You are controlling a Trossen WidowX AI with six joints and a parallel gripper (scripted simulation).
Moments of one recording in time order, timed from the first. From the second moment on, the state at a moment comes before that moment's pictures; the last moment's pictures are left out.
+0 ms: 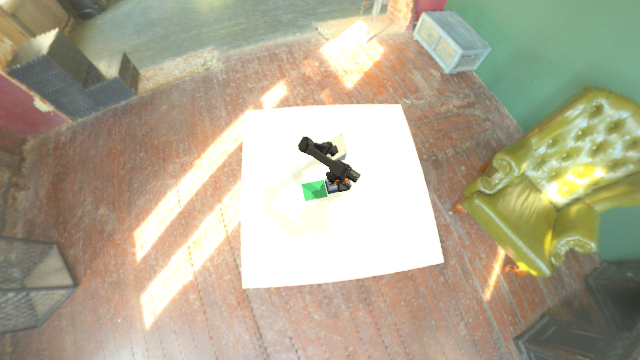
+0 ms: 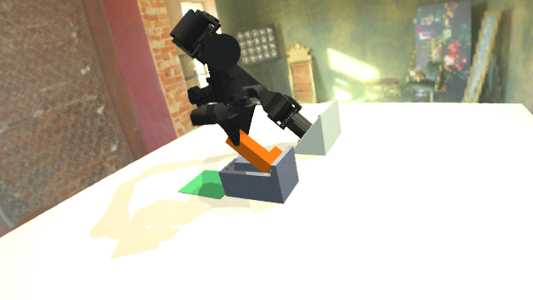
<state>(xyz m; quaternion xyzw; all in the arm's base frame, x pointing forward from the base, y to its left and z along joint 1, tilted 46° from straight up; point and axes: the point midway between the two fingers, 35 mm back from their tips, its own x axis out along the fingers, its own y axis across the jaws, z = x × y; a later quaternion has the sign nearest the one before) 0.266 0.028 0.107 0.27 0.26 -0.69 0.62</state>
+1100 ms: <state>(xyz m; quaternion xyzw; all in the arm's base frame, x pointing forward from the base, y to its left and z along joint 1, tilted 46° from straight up) 0.261 0.026 0.149 0.29 0.27 -0.66 0.64</state>
